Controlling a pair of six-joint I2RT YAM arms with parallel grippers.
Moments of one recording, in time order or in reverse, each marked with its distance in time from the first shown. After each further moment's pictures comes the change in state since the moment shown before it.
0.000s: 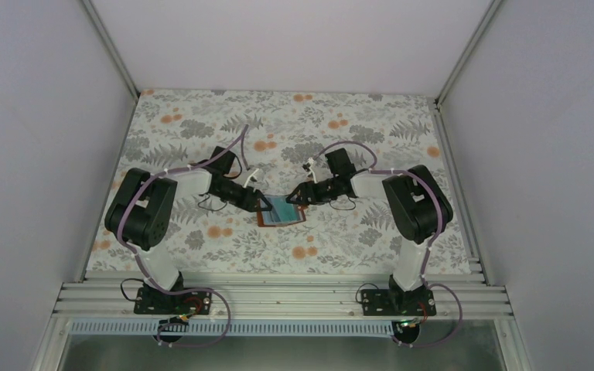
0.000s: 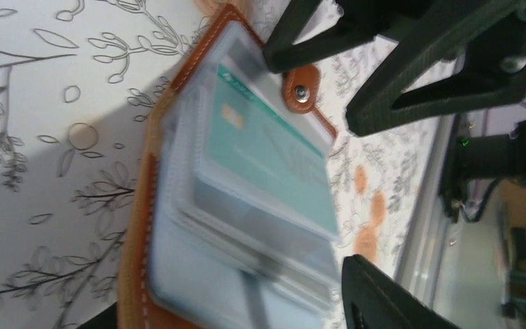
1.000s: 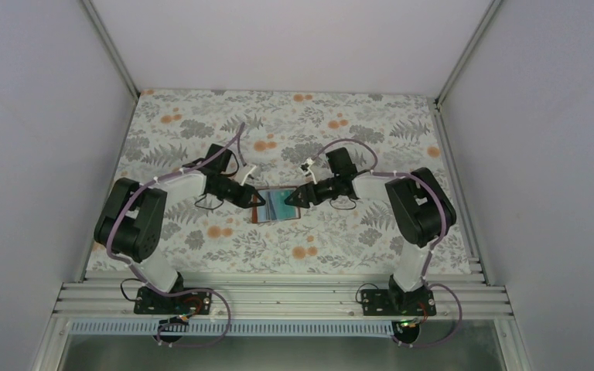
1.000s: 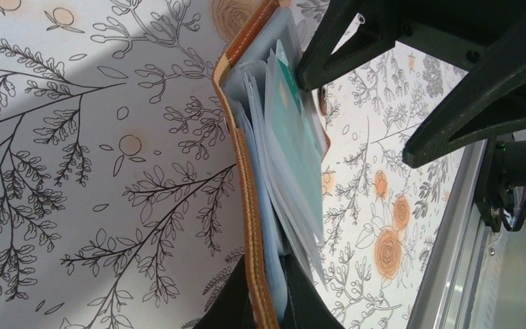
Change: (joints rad) left arm 0.000 -0.116 -0.023 -0.005 -0.087 0.006; right arm 0.005 -0.046 -0.029 0.036 -0.071 -0.165
